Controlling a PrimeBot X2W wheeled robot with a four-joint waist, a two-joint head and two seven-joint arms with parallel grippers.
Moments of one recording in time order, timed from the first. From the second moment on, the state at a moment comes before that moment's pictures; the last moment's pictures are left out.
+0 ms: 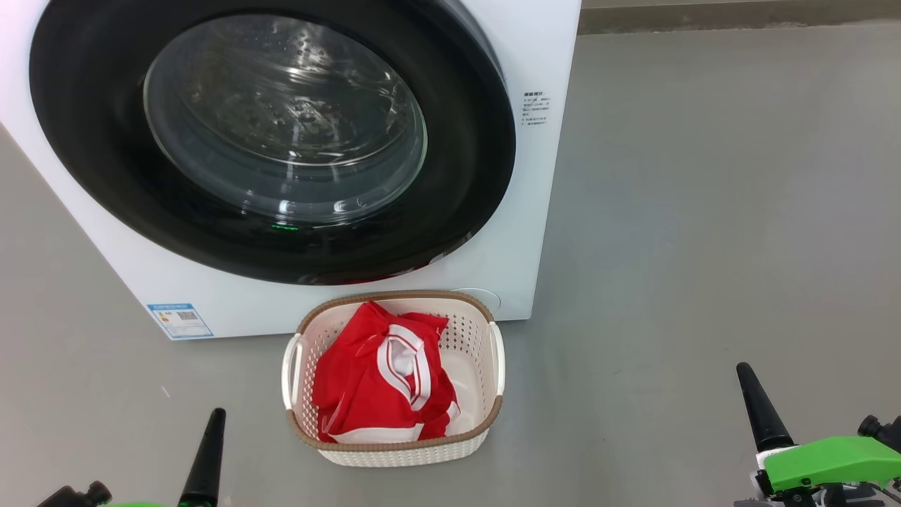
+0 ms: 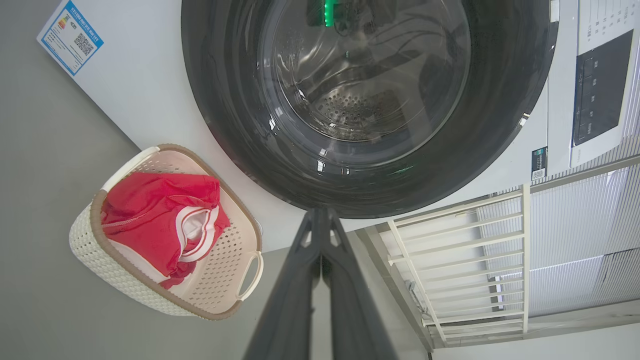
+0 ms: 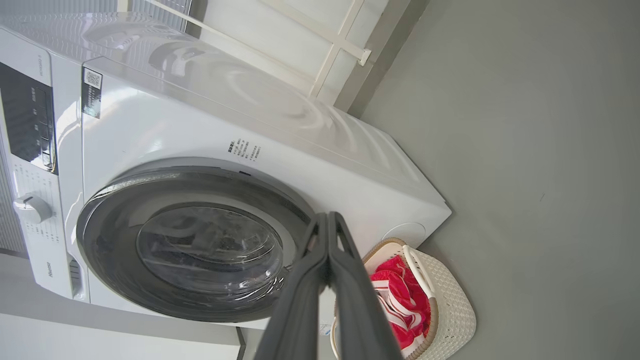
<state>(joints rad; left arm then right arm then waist) -0.03 0.06 0.06 0.27 -1.24 -0.12 0.01 -0.01 -0.03 -0.10 0.30 1.25 0.13 0.00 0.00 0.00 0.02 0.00</state>
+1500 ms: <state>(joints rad) -0.07 0.04 0.08 0.27 -1.60 -0.12 0.11 -0.06 -0.04 -0.13 0.27 1.60 0.13 0.11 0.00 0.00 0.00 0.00</state>
